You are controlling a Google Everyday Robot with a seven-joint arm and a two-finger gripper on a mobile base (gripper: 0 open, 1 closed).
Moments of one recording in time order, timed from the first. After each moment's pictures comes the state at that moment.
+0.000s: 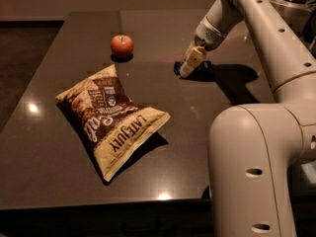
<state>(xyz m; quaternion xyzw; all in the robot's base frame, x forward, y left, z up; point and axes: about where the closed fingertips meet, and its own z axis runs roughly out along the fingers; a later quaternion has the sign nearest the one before) 0.720 -0.123 0.846 -0.58 0.78 0.16 0.18</state>
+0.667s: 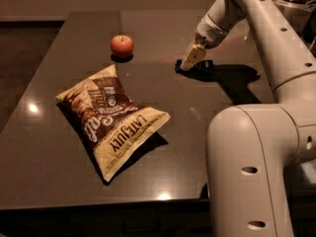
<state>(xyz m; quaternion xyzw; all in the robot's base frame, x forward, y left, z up) 0.721 -0.122 0.855 -0.58 0.77 0.16 0.20</state>
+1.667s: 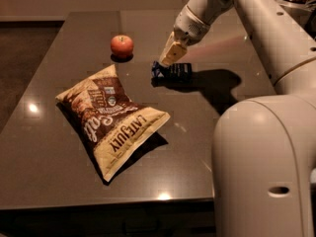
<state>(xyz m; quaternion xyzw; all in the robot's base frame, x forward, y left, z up) 0.672 -0.046 0.891 -0.66 0.70 0.21 0.20</state>
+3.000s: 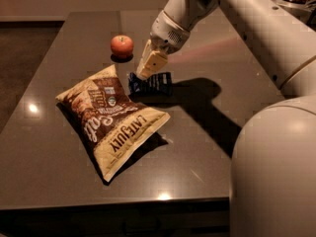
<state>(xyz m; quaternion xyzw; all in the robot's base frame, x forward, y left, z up) 0.608 0.016 0.898 -0.70 0.64 0.24 0.18</state>
